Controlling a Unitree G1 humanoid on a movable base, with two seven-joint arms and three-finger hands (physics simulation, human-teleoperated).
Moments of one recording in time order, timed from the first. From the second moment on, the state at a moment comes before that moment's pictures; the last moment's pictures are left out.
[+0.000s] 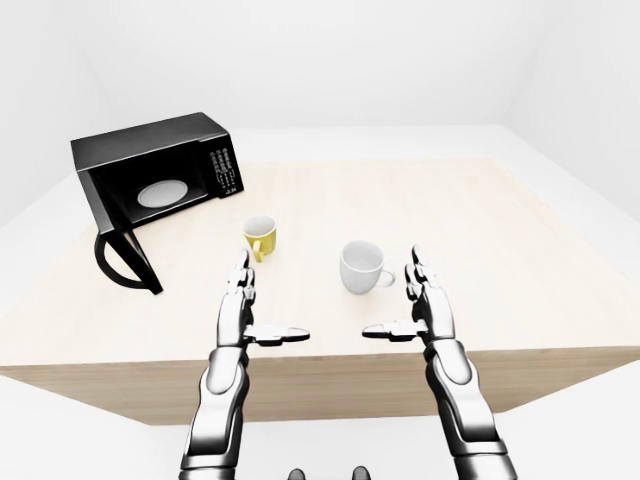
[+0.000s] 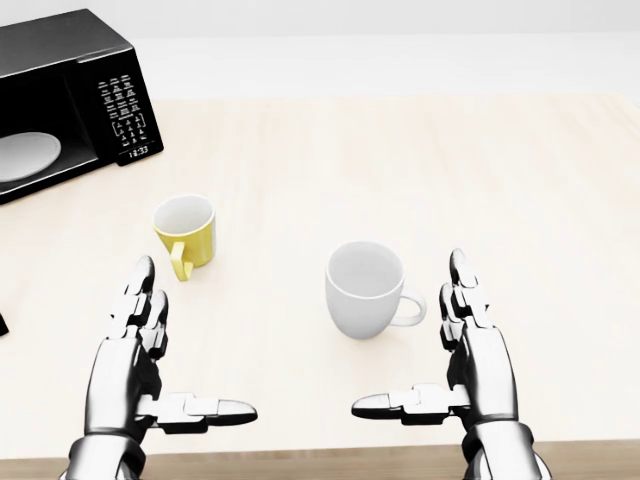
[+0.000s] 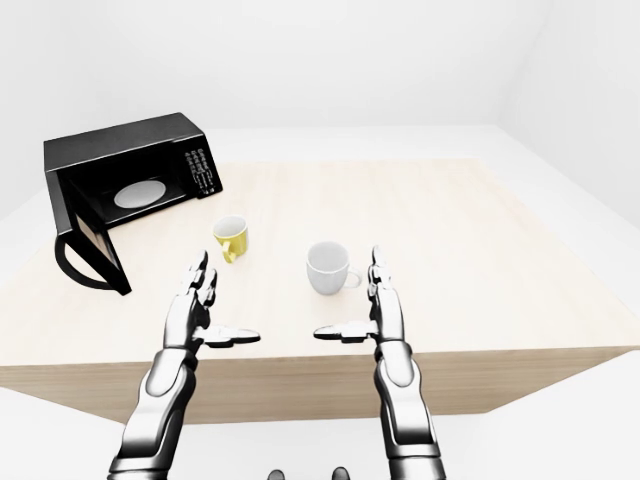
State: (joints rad) left arm 0.01 0.01 0.01 -0.02 -0.01 0.01 -0.02; right arm 0.00 -0.01 -0.01 0.00 0.01 0.00 0.01
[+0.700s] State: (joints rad) left arm 0.17 0.01 0.03 -0.46 -0.05 0.09 -0.08; right arm 0.11 -0.01 0.02 -0.36 -0.03 0.09 0.02
